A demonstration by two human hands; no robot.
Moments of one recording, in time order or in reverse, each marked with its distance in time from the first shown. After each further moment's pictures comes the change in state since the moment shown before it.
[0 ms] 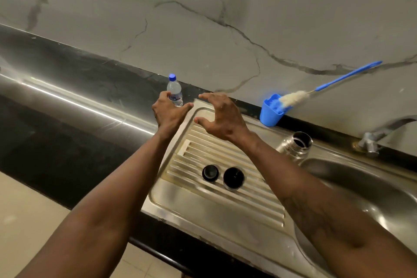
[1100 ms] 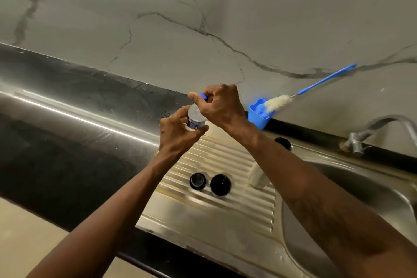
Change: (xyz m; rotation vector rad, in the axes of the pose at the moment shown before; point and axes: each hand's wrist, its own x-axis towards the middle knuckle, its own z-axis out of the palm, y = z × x) left_hand -0.068 0.037 0.009 -0.103 -0.138 0.477; right_hand 0.023 0.000 -0.060 0.103 0.271 0.073
